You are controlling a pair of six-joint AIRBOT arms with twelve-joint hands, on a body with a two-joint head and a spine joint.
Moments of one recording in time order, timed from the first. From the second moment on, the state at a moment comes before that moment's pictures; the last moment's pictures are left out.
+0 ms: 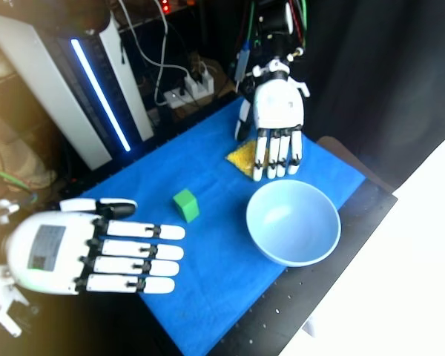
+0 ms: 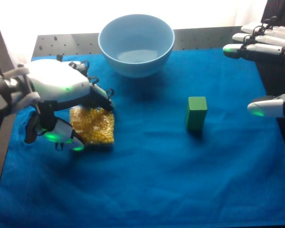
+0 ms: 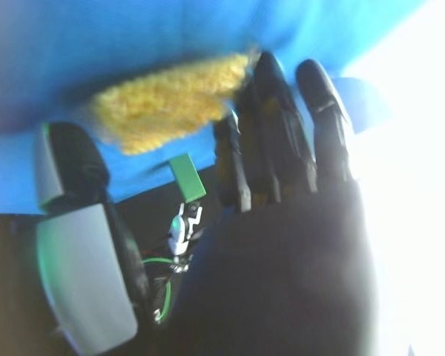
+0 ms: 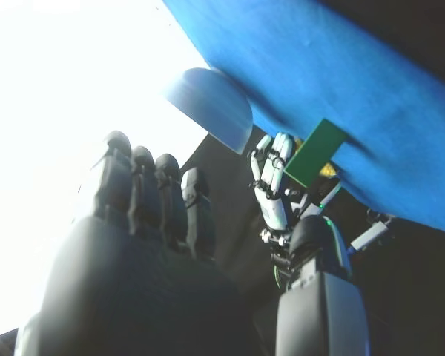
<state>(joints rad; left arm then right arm) 0.63 -1.00 1.14 0.23 -0.18 1.15 -0.96 -1.03 1.39 -0.22 0.99 -0.43</state>
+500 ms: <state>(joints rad) 0.58 -0.93 1.09 0.16 -0.22 1.14 -0.96 -1.04 1.40 -0.22 0.98 -0.43</state>
